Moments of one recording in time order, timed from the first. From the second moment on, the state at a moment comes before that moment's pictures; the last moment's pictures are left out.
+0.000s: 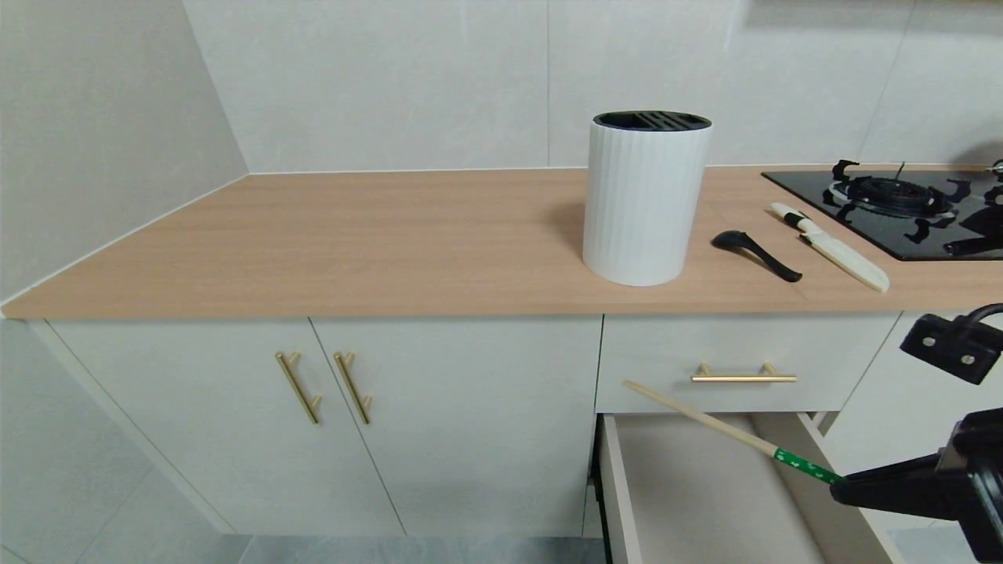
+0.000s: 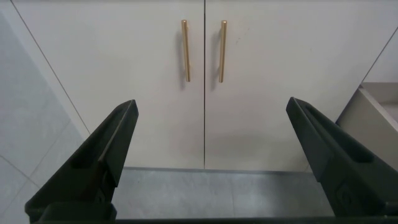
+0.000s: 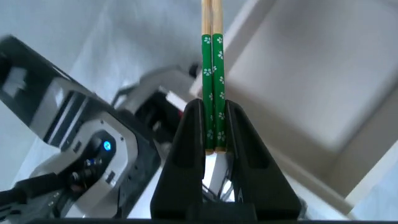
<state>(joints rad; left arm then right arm) 0.00 0.00 0.00 0.00 0.03 0.00 0.33 1.24 -0.83 0.44 0.35 -0.05</state>
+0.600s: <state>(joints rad) 0.00 0.00 0.00 0.00 0.03 0.00 0.28 1.44 -0.82 0.40 0.30 -0.05</state>
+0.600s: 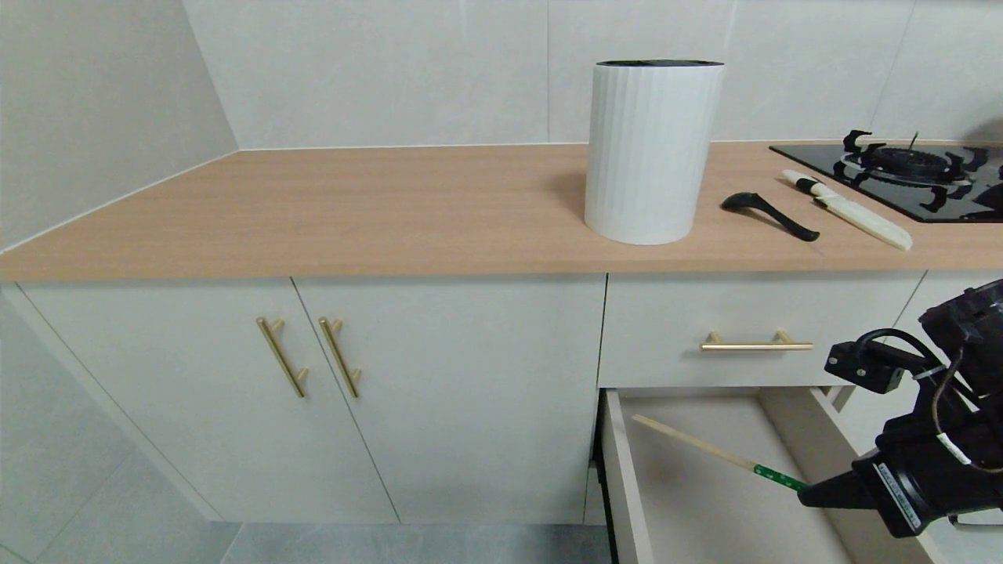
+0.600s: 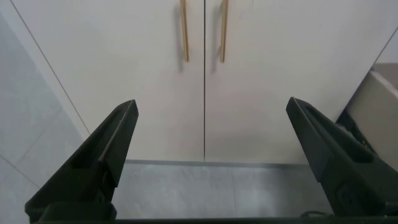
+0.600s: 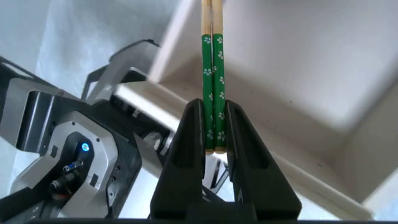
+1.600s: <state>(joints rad) 0.00 0.00 0.00 0.00 0.03 0.00 0.26 1.57 -0.81 0.26 0.20 0.00</state>
